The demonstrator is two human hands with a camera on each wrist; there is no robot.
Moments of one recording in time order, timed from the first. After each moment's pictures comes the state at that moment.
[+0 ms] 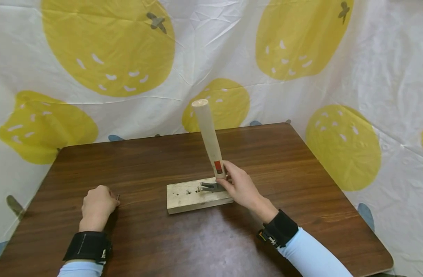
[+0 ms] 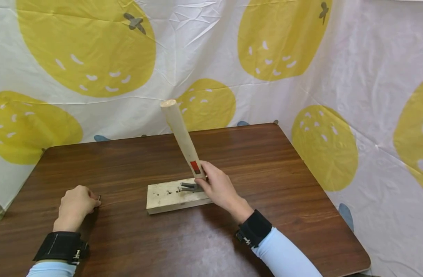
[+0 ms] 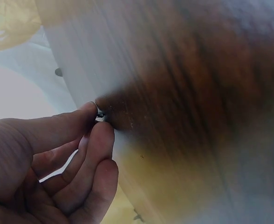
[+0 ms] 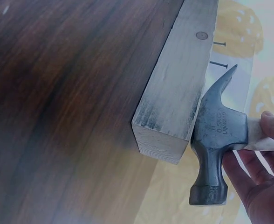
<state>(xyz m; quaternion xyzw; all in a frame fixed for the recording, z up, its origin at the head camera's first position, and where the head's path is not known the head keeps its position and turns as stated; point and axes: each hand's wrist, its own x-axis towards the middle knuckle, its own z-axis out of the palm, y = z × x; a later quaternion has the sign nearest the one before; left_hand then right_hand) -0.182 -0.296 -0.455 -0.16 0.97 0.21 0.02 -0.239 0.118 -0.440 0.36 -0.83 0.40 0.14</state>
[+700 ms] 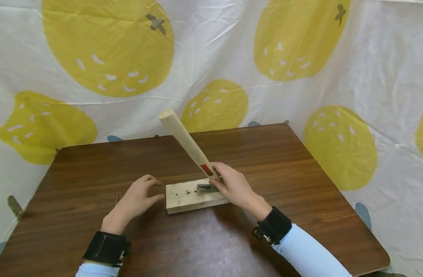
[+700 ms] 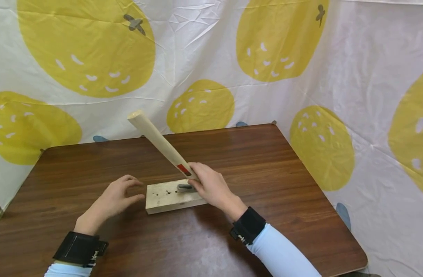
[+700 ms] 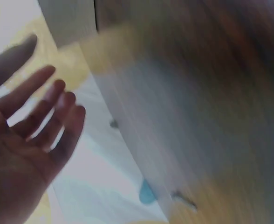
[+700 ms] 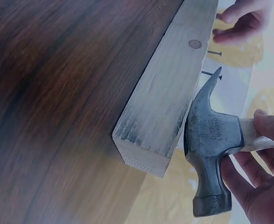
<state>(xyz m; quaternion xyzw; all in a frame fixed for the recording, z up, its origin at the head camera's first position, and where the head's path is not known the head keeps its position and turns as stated) -0.197 -0.215 -0.451 0.18 0.95 0.25 -0.07 -0.235 0.105 -0.434 0.37 -0.87 0.29 0.15</state>
